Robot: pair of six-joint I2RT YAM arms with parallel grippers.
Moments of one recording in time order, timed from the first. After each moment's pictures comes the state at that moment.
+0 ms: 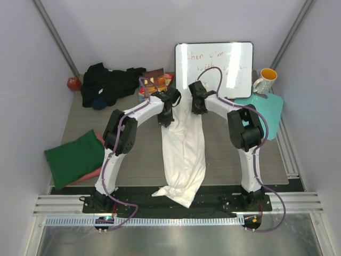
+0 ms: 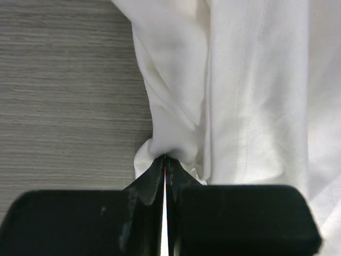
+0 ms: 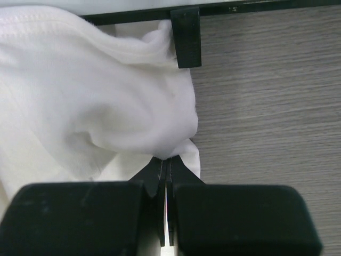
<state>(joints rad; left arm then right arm) -0.60 2.26 1.83 -0.86 -0.20 -0.65 0.42 2.17 1.62 -0.48 0.26 0.44</state>
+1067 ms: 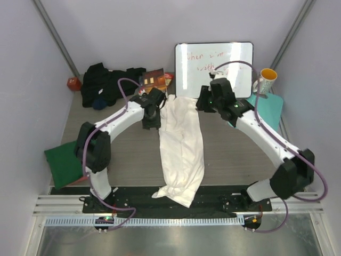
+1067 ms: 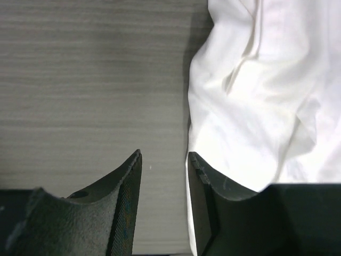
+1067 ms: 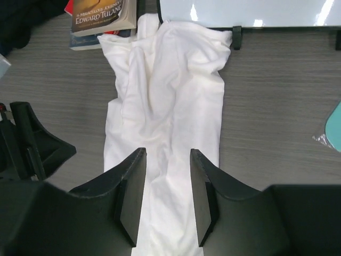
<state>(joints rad) -0.57 1.87 1.50 -0.85 -0.20 -0.61 0.48 1.47 1.32 -0.47 0.12 0.42</state>
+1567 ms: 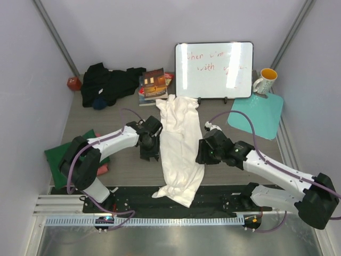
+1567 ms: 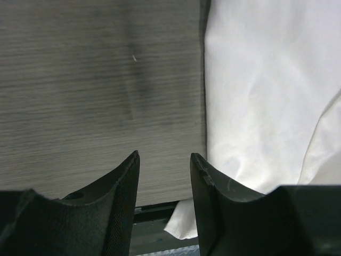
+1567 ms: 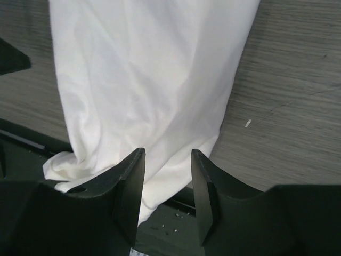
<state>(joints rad) -0.66 1.59 1.00 -0.74 0.03 -0.68 0.75 1.09 0.70 -0.57 0.04 0.67</state>
